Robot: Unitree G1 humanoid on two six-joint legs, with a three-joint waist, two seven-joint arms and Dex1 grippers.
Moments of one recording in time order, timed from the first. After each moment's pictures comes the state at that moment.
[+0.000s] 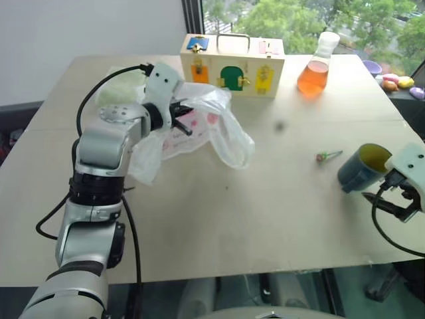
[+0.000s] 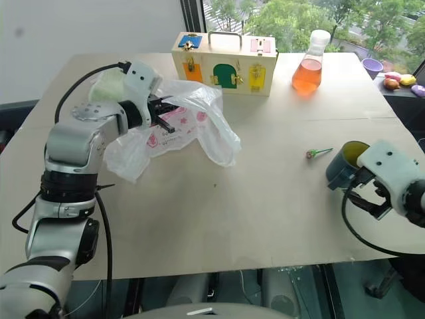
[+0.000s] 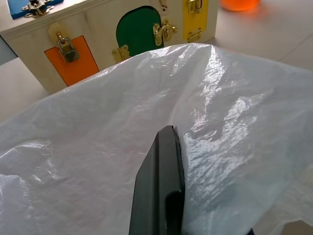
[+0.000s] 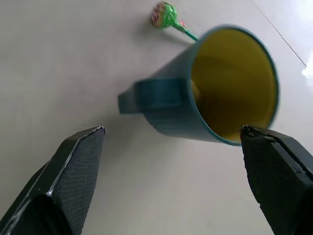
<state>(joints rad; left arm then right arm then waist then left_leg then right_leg) -0.81 0.62 -0.03 -0.02 -0.24 0.86 -0.60 0.09 -1.16 -0.49 -0.73 0.32 1.12 0.79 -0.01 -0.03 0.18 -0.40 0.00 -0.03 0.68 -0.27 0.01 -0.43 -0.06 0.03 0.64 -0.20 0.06</state>
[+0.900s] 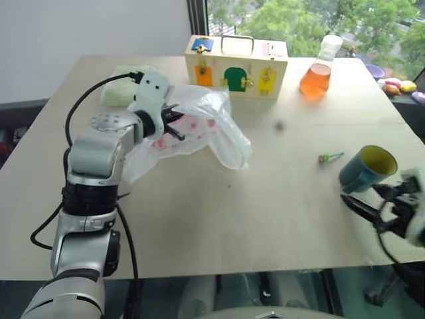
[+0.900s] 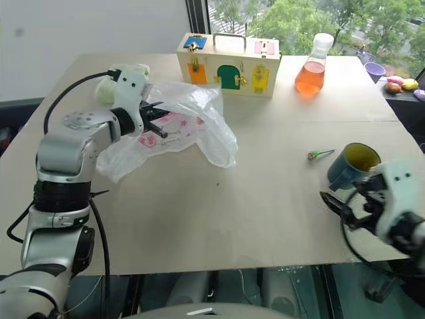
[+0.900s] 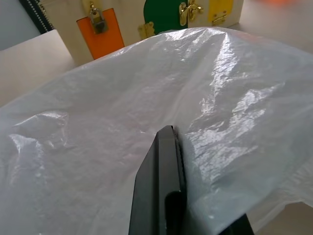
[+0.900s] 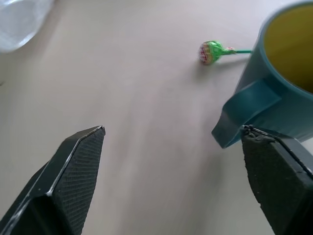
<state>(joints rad) -0.78 0.64 0.00 -0.06 -0.24 0.90 -0.57 -0.06 -0.39 -0.76 -1.00 0.70 1.61 0.33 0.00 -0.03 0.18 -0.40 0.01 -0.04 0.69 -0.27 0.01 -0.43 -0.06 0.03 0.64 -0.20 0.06</state>
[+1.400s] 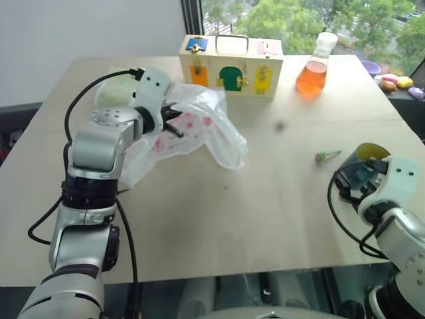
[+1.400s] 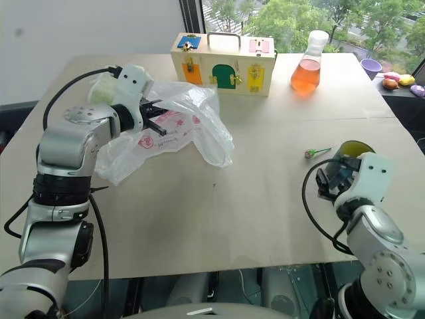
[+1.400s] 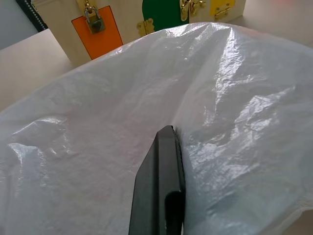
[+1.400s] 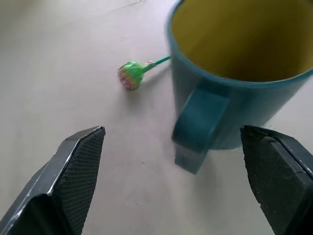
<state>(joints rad) -0.81 0.65 -0.01 -0.01 -0.21 0.92 -0.57 -0.26 -0.06 -0.58 -1.00 0.50 1.61 -0.25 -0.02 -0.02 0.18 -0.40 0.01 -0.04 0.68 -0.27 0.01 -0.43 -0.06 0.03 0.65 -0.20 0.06</state>
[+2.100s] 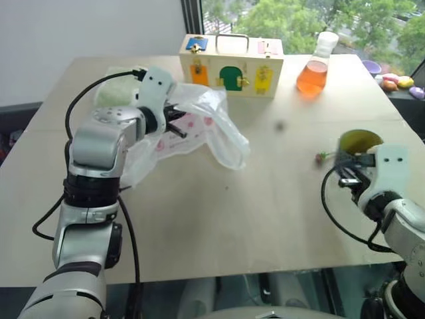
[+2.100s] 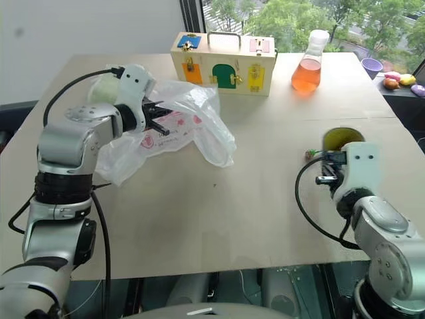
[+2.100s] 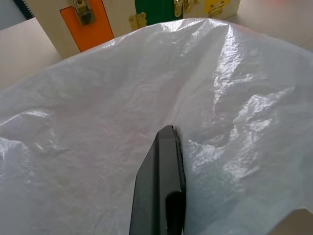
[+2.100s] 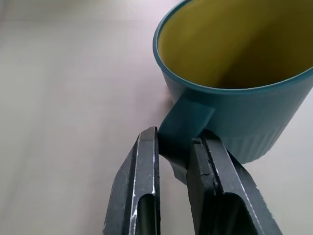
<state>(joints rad) -0.86 0.63 0.00 -0.02 -0.25 1.03 -0.56 -0.18 -0.36 -0.53 -1.00 0.65 1.55 0.19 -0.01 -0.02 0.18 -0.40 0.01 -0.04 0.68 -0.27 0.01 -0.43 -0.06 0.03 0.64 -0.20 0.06</state>
